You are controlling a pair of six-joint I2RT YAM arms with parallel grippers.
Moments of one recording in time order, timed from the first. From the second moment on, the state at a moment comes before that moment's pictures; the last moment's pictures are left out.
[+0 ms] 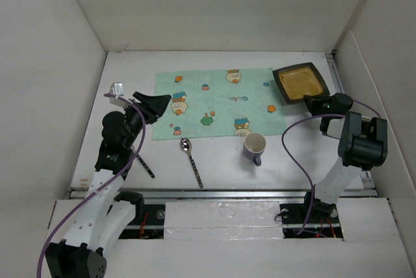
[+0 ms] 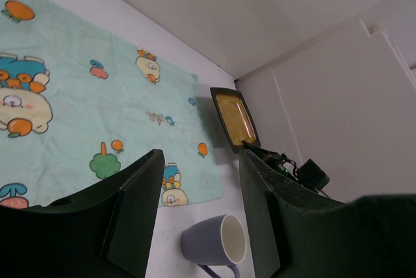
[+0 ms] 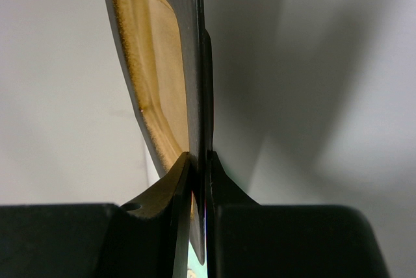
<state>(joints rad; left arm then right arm) -0.18 0.73 0.54 0.16 0.20 -0.94 -0.32 1.84 0.74 0.67 -0.30 1.31</state>
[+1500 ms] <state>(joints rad) -0.18 0.55 0.75 -0.37 0.11 -0.46 0.21 2.23 1.61 -0.08 -0.84 0.63</state>
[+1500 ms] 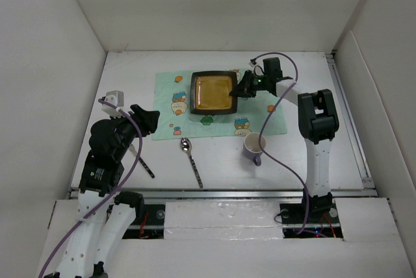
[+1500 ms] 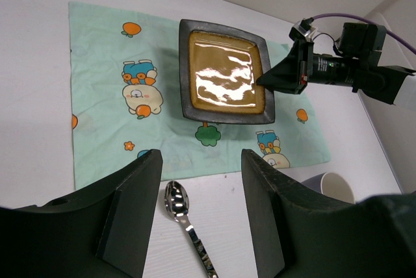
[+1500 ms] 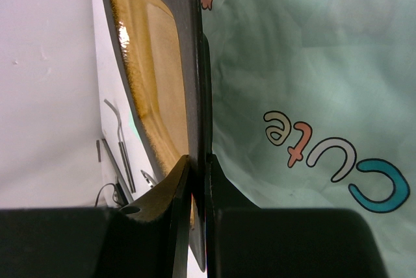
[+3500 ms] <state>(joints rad) -0.18 0.55 0.75 -0.37 0.10 -0.47 0.46 1.03 0.91 -0.40 0.02 0.41</state>
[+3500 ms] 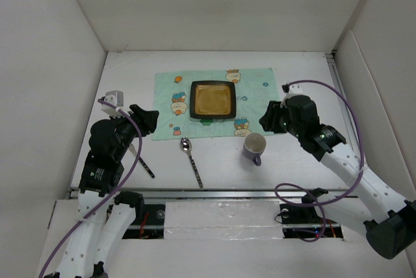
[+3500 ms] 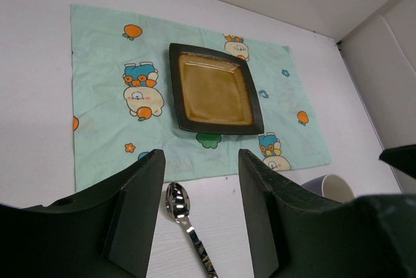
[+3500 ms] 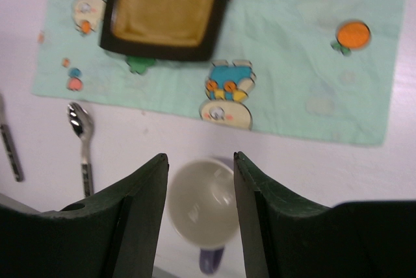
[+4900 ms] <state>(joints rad) -0.18 0.54 0.75 -0.37 0.10 -0.47 0.20 1.87 1.86 -0.65 0.18 0.29</state>
